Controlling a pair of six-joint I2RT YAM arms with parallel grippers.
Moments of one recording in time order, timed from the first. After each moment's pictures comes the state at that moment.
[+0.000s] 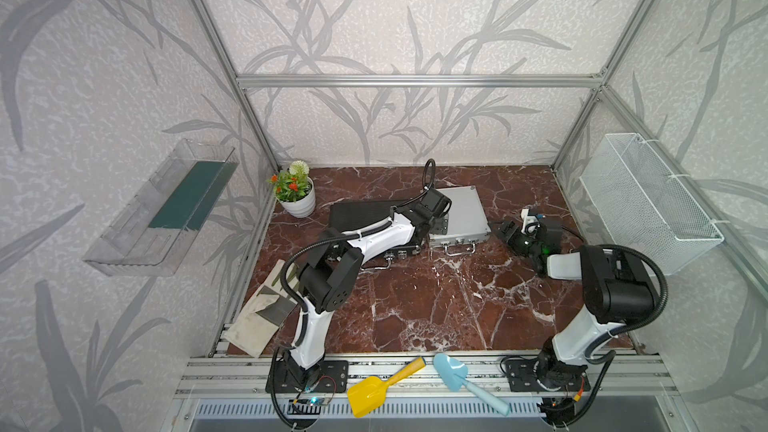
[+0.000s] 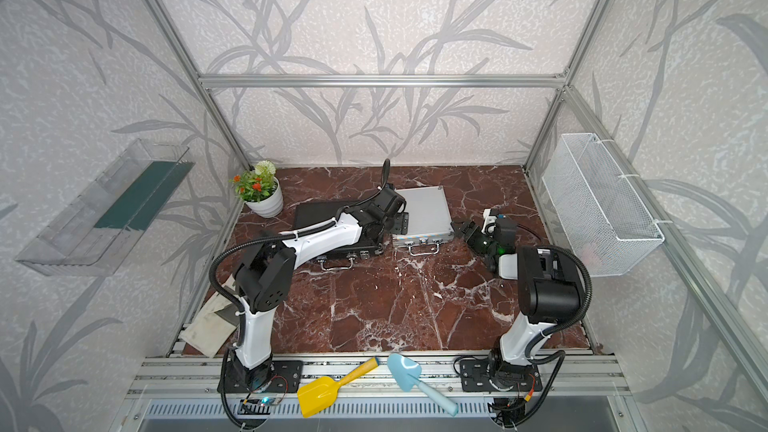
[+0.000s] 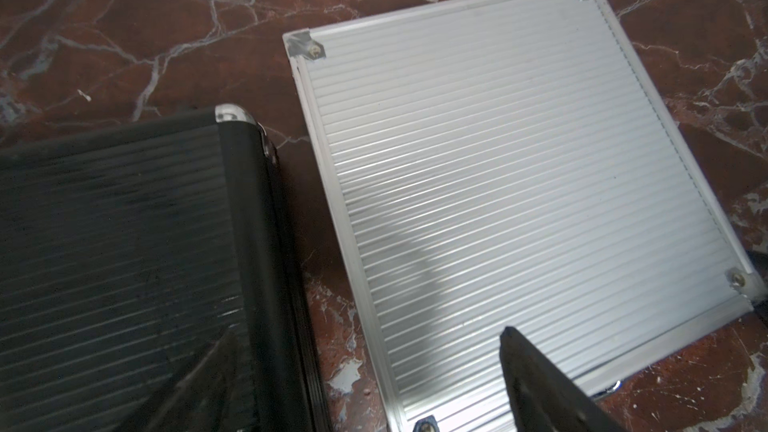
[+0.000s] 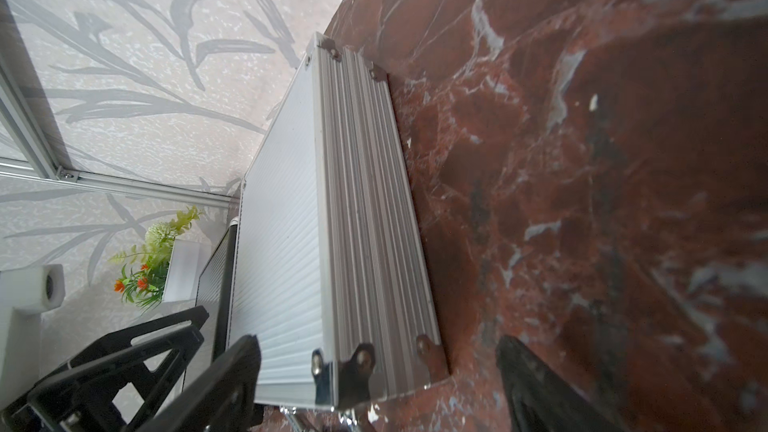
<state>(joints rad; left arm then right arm) -0.74 2.05 1.57 -0.41 -0.27 -0.50 -0.10 1.74 0.60 0.61 -0.62 0.75</state>
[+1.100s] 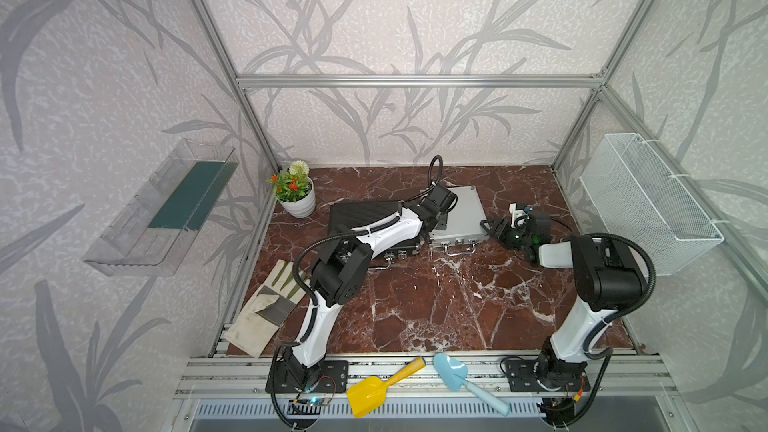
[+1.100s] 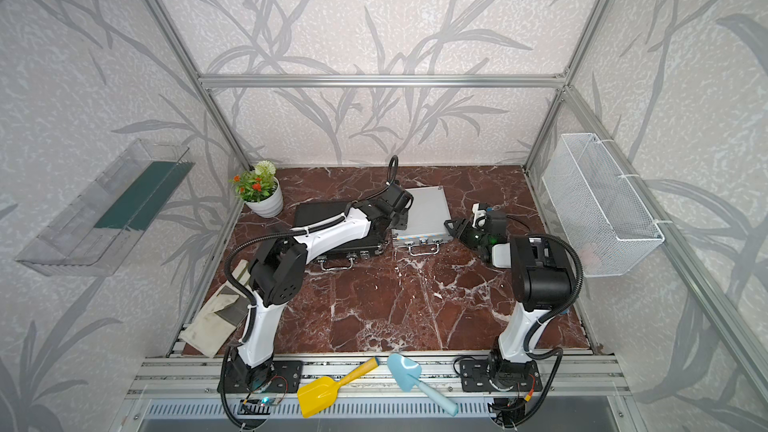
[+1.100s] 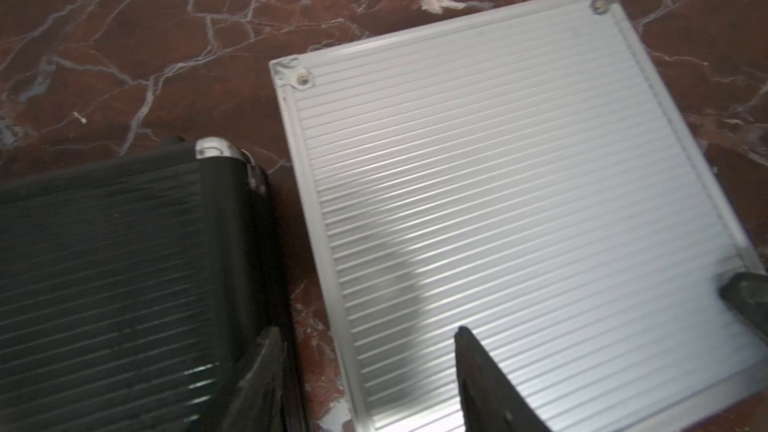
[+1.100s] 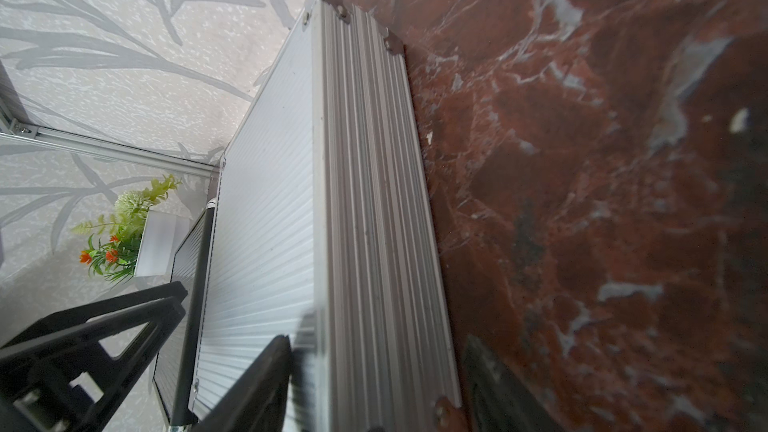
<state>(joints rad) -0.76 2.14 1.72 -0.46 -0.31 -0.49 -0.05 1.82 0.70 0.53 -0.62 0.66</state>
